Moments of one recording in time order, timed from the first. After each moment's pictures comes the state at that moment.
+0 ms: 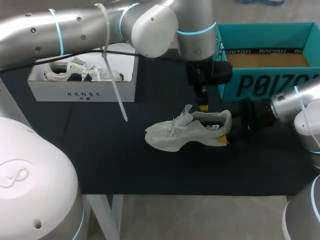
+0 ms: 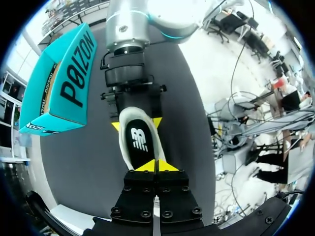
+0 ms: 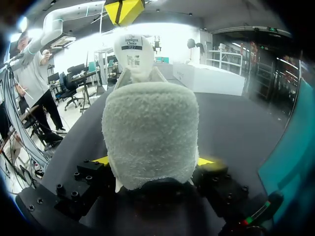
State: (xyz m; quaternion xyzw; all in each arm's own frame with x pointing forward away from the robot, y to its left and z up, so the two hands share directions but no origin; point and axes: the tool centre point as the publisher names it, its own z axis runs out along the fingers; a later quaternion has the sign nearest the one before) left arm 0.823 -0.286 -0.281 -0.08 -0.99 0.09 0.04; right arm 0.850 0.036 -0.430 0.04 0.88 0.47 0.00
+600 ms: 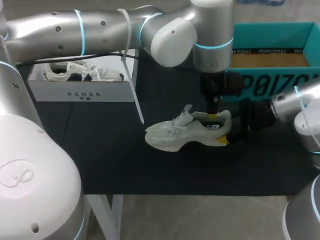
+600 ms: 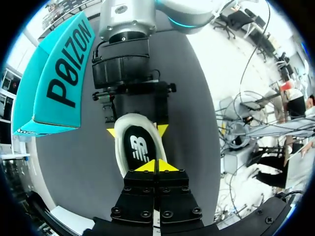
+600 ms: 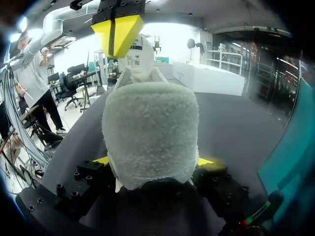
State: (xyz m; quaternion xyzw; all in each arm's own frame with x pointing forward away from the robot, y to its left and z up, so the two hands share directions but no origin) left arm 0.822 -0.312 -0.314 -0.07 -1.00 0.06 0.04; right arm 0.850 0.036 -0.430 0.04 0.88 0.47 0.00
